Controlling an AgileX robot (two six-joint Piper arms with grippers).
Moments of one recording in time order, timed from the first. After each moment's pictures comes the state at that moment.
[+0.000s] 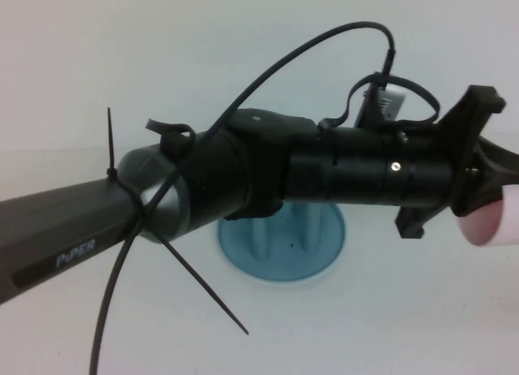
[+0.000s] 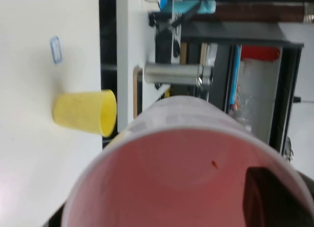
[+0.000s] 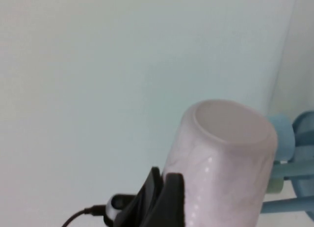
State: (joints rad) right arm 0.27 0.38 -0.17 1.75 0.01 -0.14; left arm -0.80 1.80 -1.44 -1.83 0.73 0.24
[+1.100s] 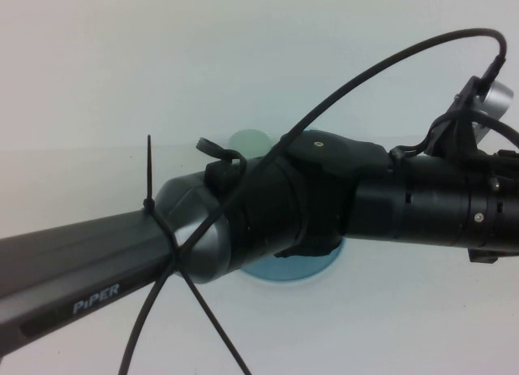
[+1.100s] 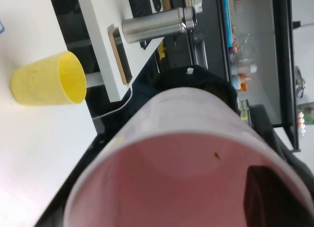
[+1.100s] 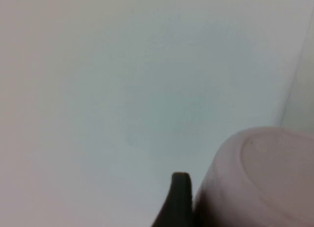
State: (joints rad) right arm 0.27 0.46 -0.27 1.76 -0.04 -0.17; left arm -0.96 1.81 -1.46 -1.83 0.66 0.47
